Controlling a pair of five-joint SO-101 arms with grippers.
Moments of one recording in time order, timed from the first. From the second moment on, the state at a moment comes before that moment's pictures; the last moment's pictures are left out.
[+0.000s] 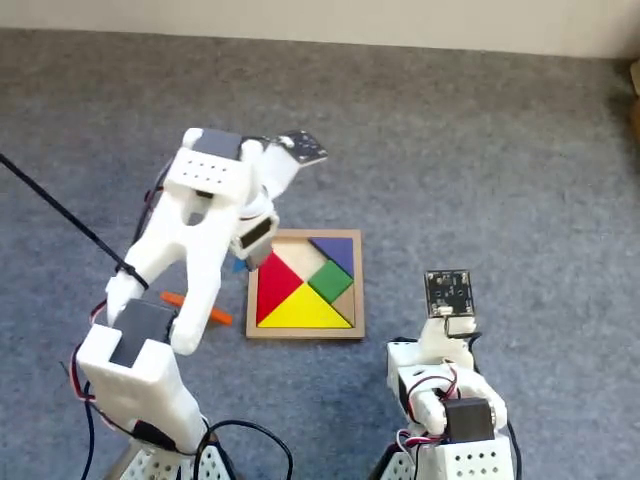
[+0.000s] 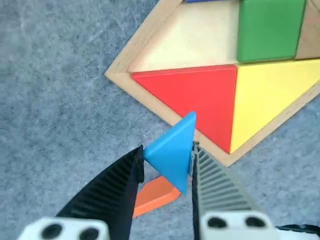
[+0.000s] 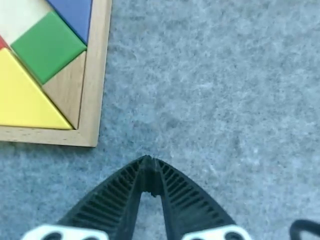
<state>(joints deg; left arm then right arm) 8.7 13.8 -2.9 90.6 -26.9 -12.7 -104.3 95.8 71.5 -0.4</state>
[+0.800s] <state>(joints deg) 2.2 13.8 -1.6 86.9 -19.2 -12.7 -104.3 95.8 71.5 -0.4</state>
